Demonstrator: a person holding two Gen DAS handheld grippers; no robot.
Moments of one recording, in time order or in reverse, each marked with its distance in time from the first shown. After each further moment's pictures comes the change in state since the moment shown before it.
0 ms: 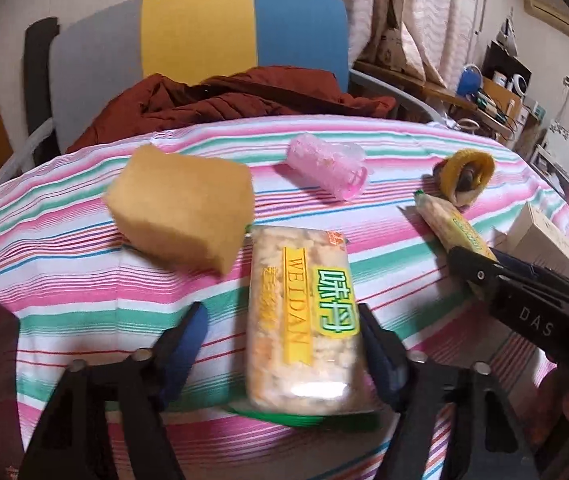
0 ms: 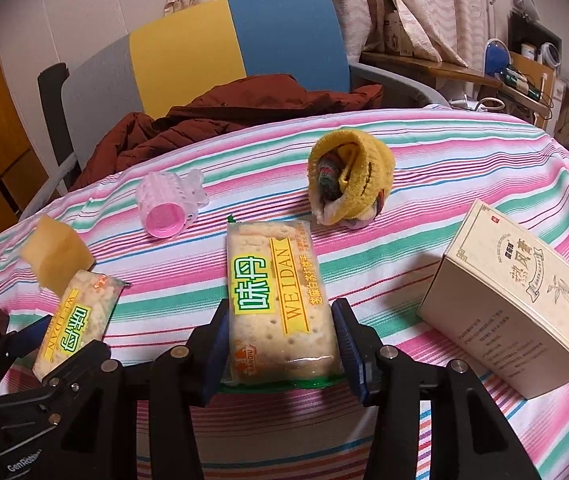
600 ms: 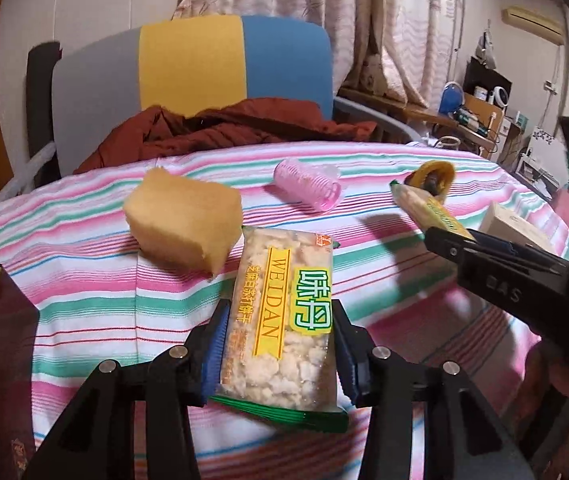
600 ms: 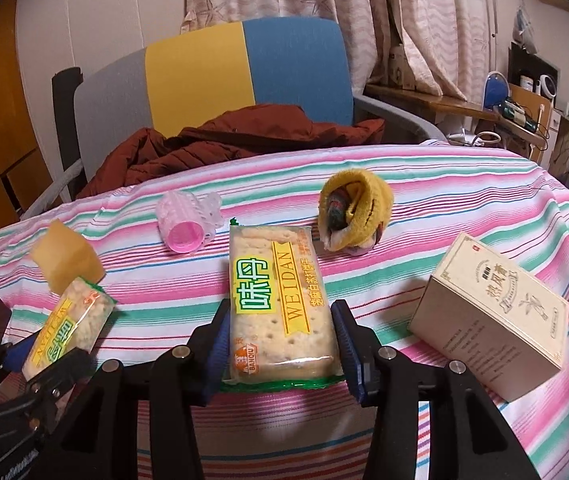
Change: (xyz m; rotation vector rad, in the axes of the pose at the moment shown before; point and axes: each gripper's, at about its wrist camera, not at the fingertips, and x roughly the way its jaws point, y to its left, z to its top) left arm -0.039 -0.003 -0.024 0.049 -0.126 -0.040; right arm -0.025 0.013 -0.003 -0.055 -0.113 -0.024
